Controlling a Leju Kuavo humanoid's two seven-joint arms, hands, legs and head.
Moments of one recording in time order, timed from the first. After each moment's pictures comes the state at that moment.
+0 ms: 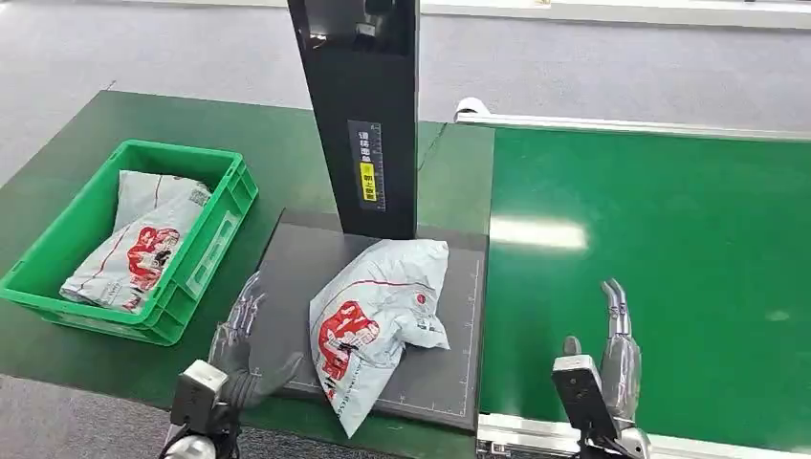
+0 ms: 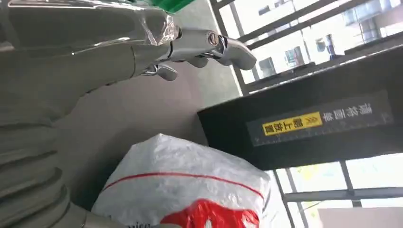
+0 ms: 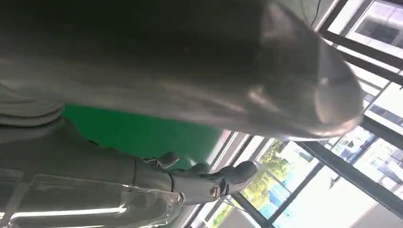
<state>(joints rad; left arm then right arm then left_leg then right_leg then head) 0.07 -0.12 0.08 -1.37 -0.23 0.13 -0.51 0.13 0.01 0.13 -1.53 0.59 -0.35 -0.32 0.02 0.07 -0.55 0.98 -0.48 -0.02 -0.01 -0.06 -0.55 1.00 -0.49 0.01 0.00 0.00</state>
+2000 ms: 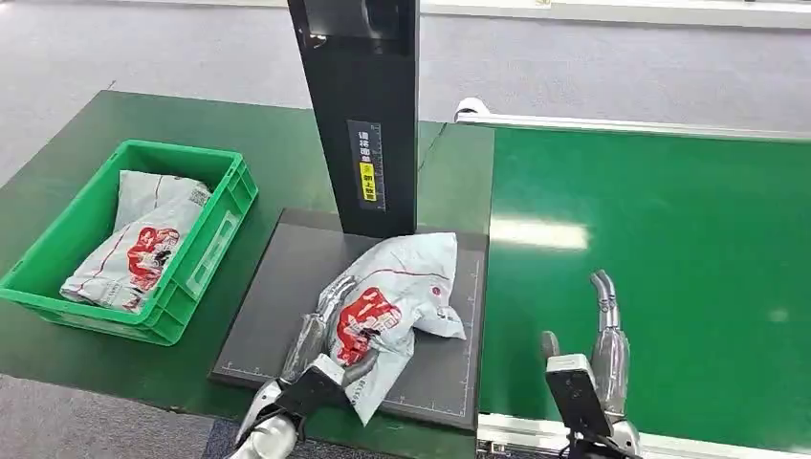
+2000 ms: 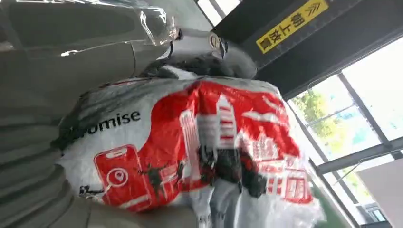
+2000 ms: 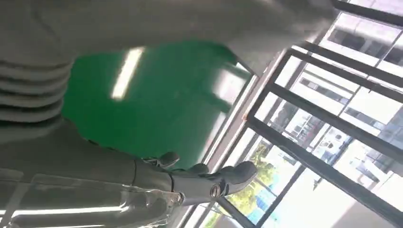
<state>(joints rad) -0.17 -0.18 -0.16 -0.97 -0.46 0.39 -0.52 0.11 0.03 0.16 -1.54 0.55 -0.34 -0.36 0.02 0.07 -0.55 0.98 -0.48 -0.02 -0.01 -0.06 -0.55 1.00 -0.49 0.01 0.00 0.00</state>
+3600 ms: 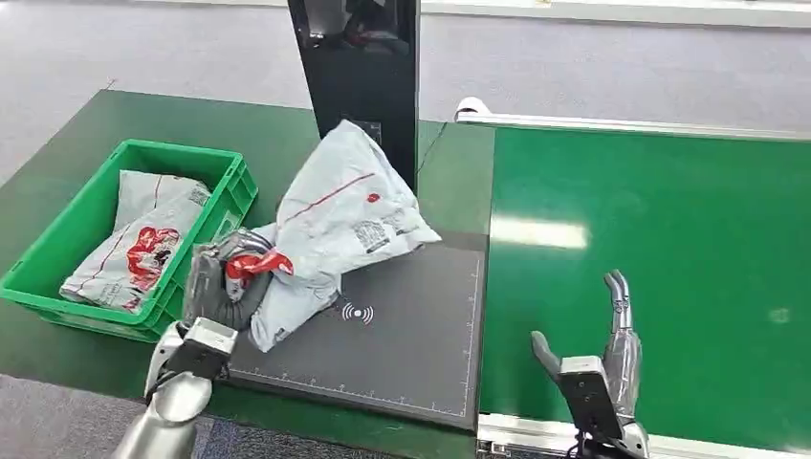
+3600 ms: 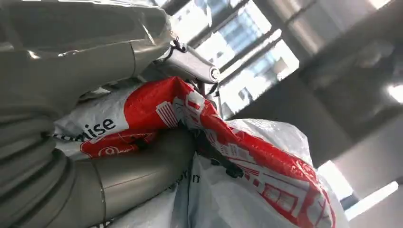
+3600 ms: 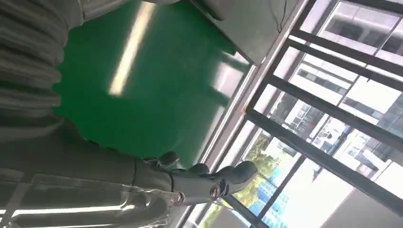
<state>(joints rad) -0.19 0.01 -0.02 -1.48 -0.39 0.35 -0.49 0.12 0.03 0.13 -1.55 0.53 -0.35 -0.38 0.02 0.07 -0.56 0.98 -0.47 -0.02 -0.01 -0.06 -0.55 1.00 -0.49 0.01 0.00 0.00</state>
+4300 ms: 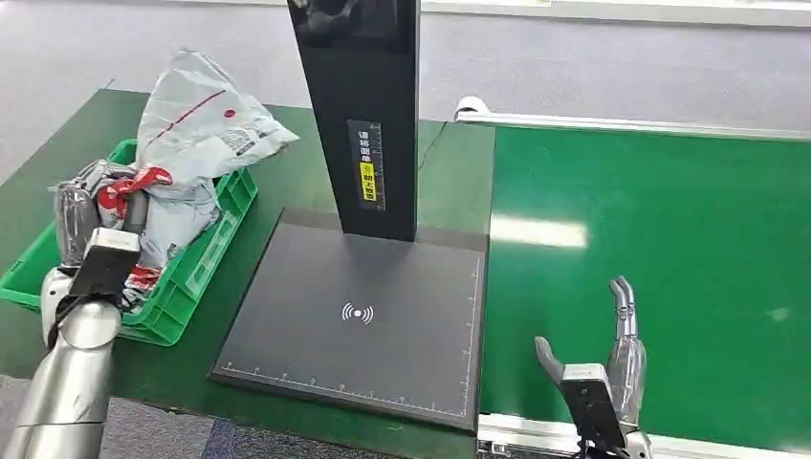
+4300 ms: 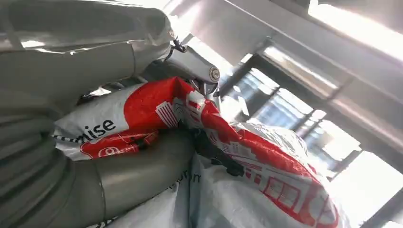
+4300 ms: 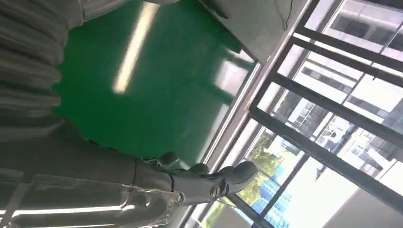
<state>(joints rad) -0.42 0.19 0.29 -1.25 -0.45 0.42 -0.47 0.15 0.03 0.13 -1.57 0.54 -0.36 -0.38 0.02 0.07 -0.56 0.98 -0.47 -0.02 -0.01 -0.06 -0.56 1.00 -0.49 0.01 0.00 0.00</state>
